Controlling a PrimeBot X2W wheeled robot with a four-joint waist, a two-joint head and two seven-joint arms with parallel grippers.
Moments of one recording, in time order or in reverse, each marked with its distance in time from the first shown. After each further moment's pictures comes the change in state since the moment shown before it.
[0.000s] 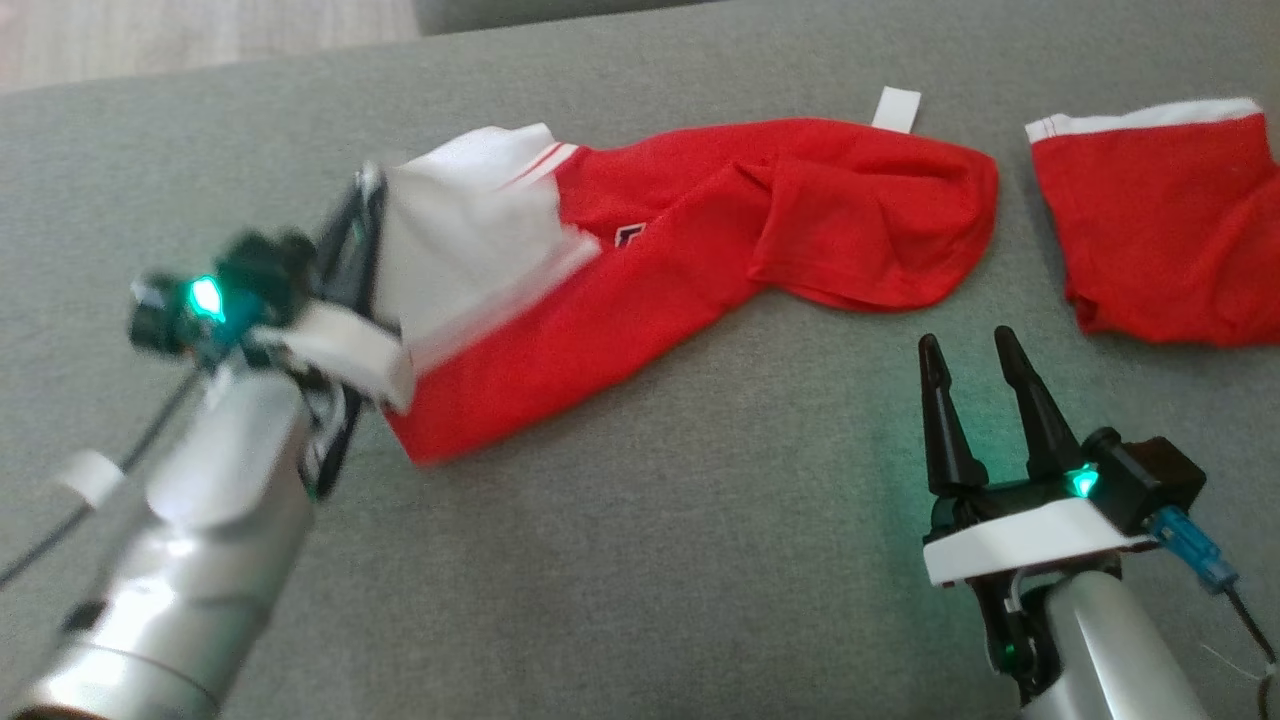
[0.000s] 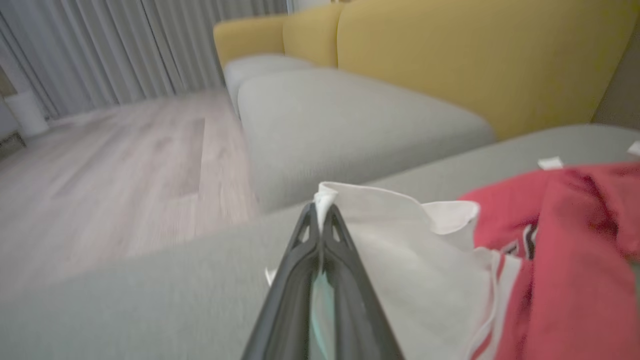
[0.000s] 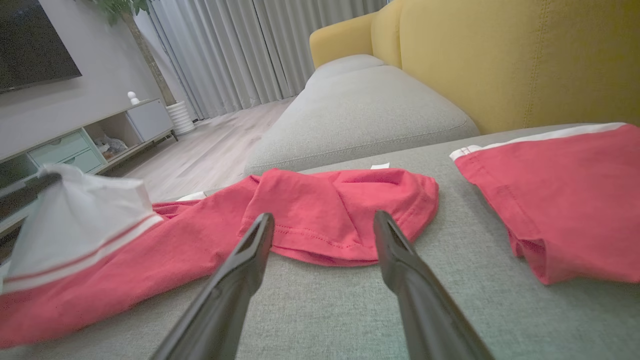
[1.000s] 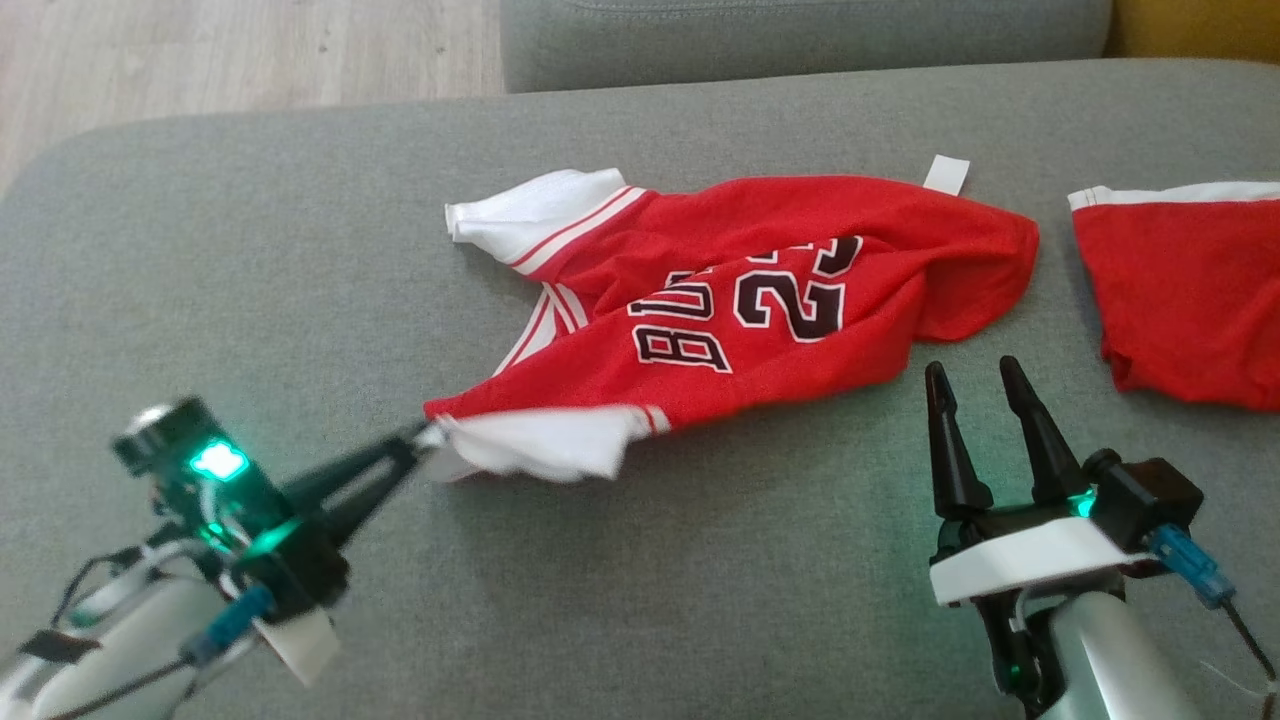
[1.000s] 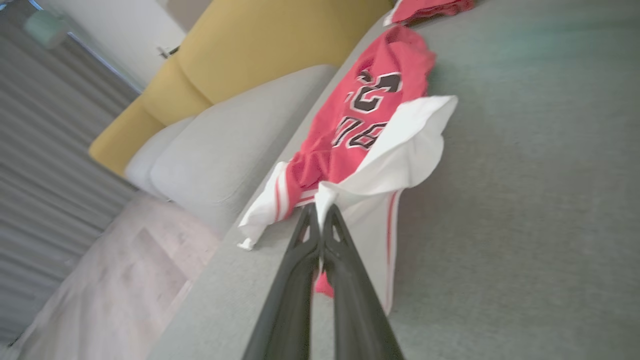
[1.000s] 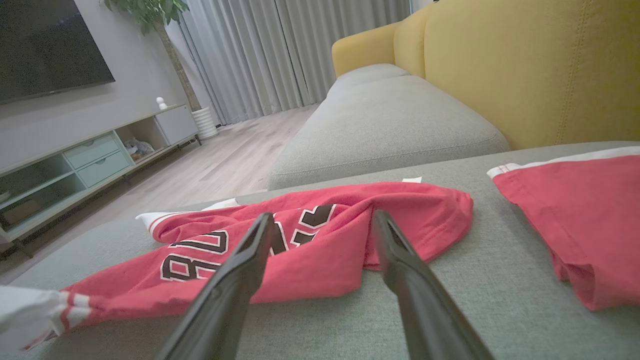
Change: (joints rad) left arm 0.290 0.467 -0.252 -0.610 0.390 -0.094 -0.016; right arm 0.024 0.000 -0.016 0.039 0.000 0.000 0.000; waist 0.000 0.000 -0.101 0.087
